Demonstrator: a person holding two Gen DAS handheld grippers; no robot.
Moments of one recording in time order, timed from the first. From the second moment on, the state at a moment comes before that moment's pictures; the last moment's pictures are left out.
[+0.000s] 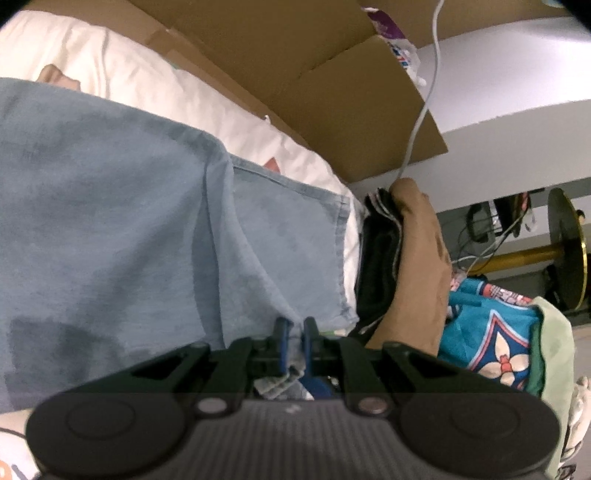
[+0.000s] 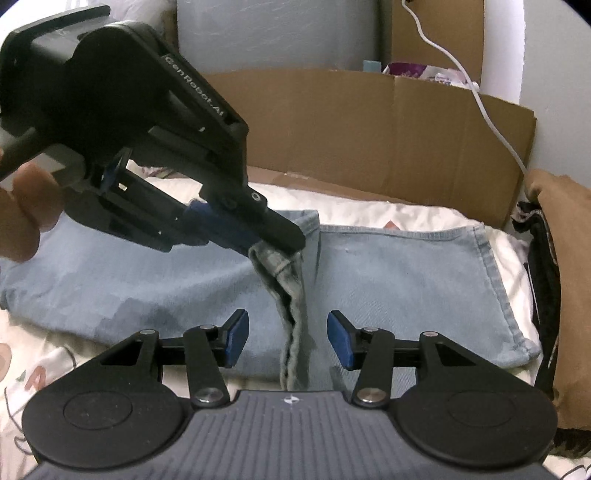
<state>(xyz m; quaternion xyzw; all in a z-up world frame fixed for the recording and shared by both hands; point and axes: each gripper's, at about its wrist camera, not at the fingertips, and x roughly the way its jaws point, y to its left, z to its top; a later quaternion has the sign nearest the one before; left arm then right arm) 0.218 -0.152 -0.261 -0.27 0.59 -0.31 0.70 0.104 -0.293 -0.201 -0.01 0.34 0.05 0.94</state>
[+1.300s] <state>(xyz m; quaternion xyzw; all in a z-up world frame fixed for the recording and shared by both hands) 0.211 0.004 -0.308 -0.31 0.56 -0.16 0.75 0.207 -0.431 -0.165 -0.01 0.37 -0.03 0.93</state>
